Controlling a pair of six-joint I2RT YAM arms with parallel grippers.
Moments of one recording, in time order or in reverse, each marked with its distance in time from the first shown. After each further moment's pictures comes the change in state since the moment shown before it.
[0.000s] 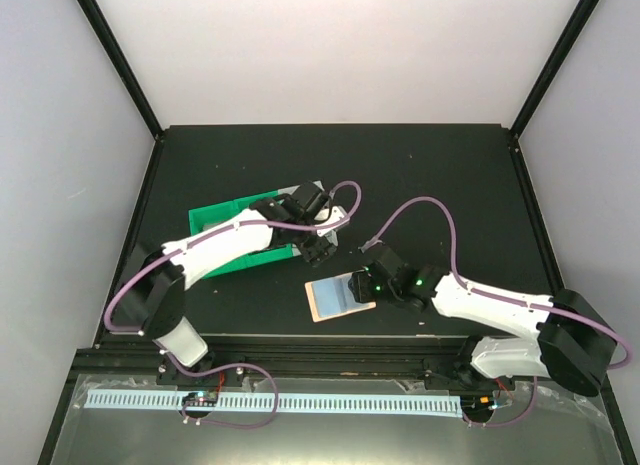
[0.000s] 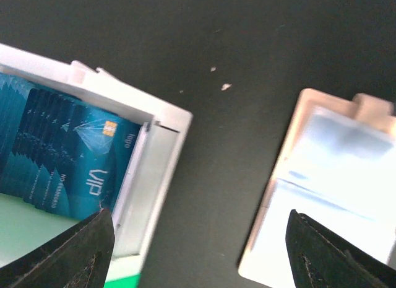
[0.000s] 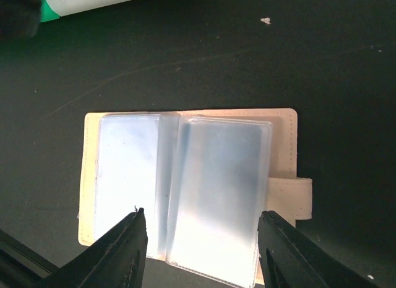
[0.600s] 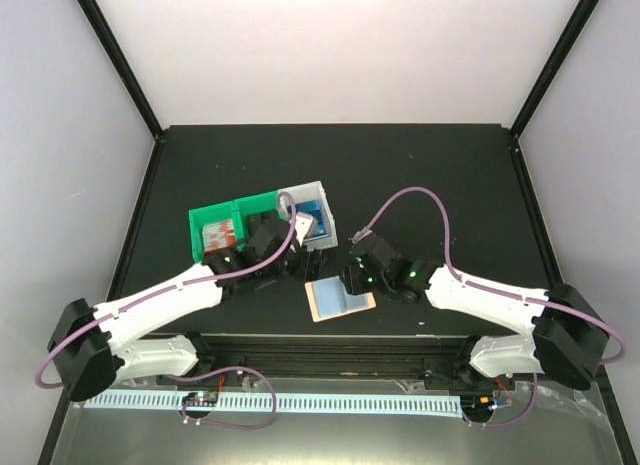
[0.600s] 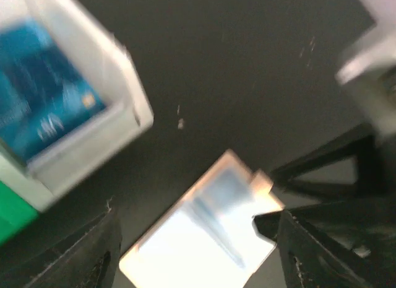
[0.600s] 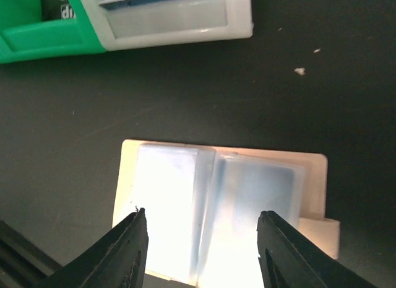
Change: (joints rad) left arm -0.094 -0.421 -0.483 0.390 -0.034 -0.711; right arm 0.007 0.057 0.090 0.005 -0.018 -0.045
